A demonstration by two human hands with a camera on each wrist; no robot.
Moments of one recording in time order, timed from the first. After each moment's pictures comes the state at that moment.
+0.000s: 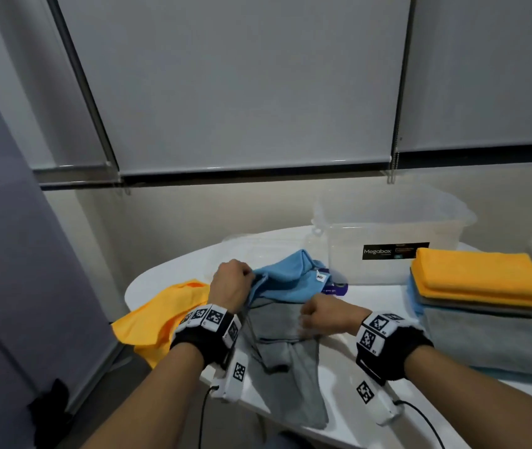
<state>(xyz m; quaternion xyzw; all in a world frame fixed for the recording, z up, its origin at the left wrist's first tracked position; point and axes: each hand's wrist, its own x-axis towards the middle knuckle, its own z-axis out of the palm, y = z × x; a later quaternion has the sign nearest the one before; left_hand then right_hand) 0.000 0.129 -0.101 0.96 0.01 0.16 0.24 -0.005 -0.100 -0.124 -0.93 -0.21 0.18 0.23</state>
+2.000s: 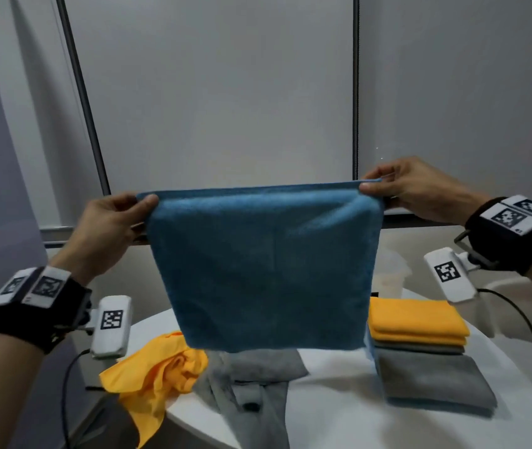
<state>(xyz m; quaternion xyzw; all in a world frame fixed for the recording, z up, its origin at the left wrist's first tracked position) -0.140 0.182 0.162 0.70 -0.13 0.27 0.65 -0.089 -0.280 0.194 -0.79 -0.24 -0.10 0.55</state>
